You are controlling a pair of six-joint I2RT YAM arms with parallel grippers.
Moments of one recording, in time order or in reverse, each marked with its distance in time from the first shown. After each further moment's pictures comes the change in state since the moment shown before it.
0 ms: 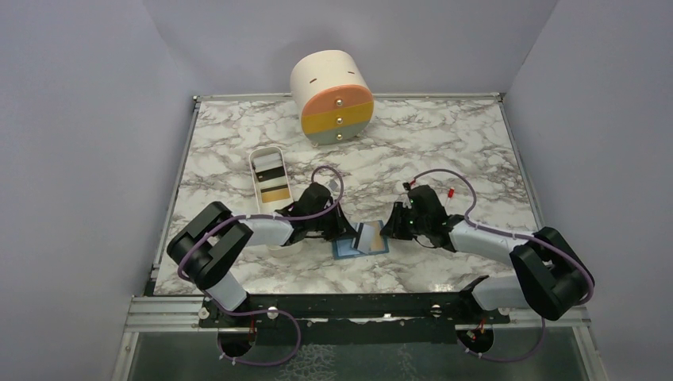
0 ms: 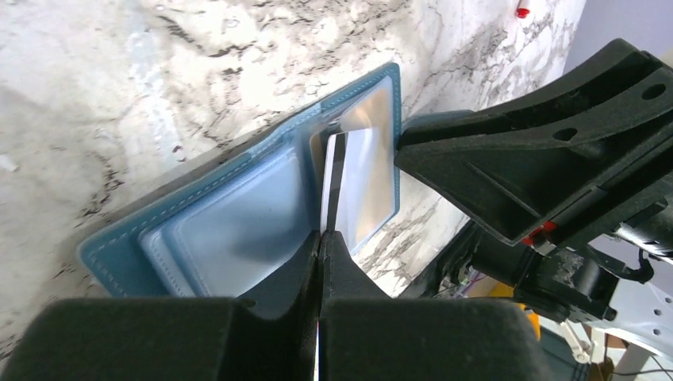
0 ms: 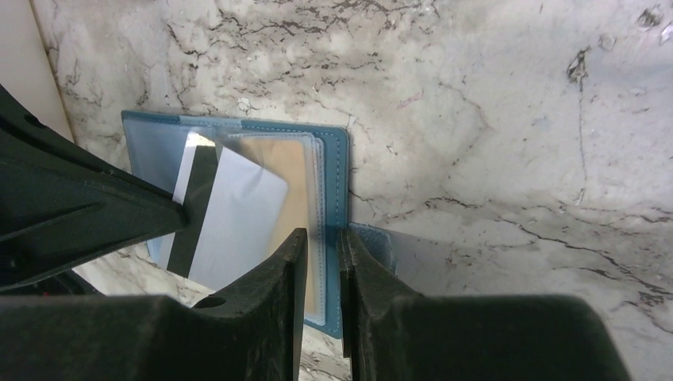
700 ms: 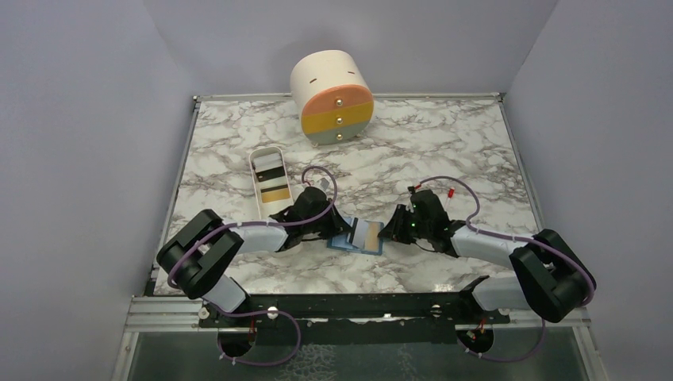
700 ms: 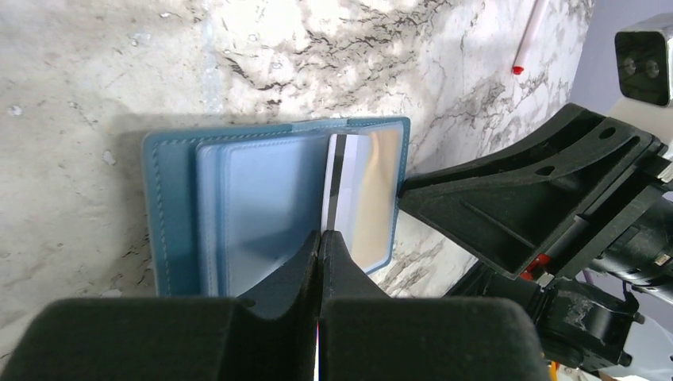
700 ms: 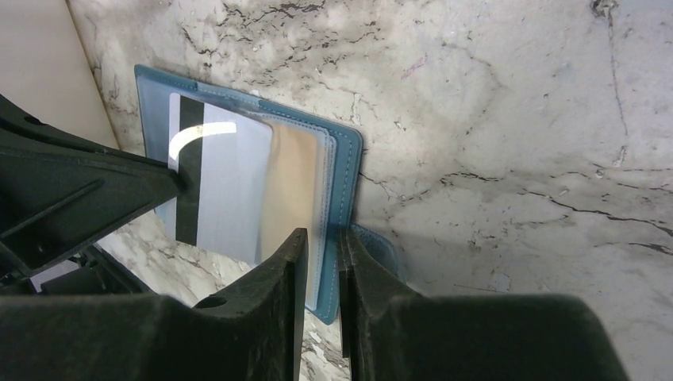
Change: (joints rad) left arm -0.006 -0.085 -0.066 0.023 -0.166 -0.018; right arm -0.003 -0.018 -0.072 0.095 -0.043 0.167
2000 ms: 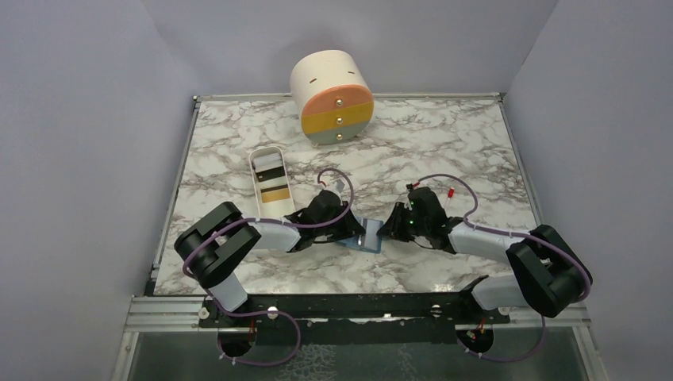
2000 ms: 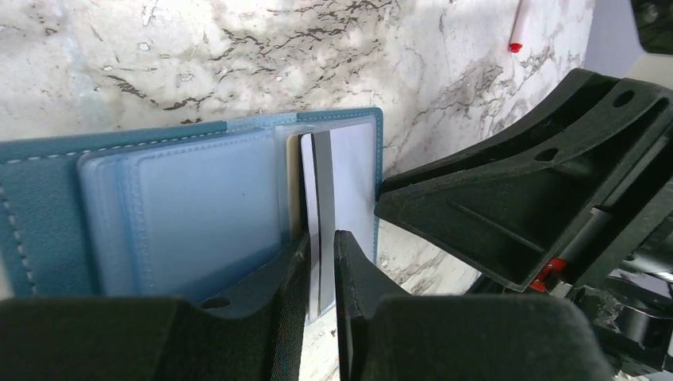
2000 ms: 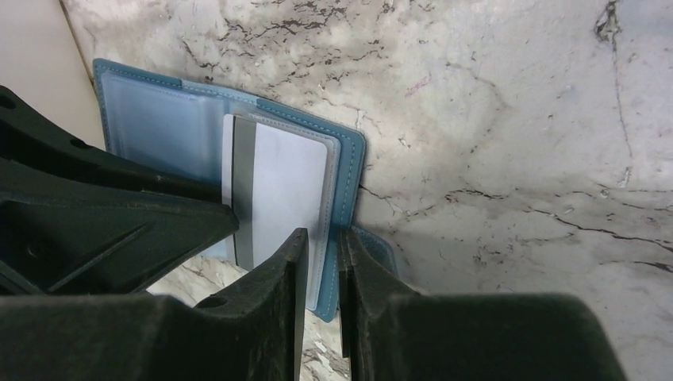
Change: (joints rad) left arm -0.097 0.102 0.047 0.102 -0.046 0.023; right arm 0.001 0.031 0.029 -0.009 0.008 0.015
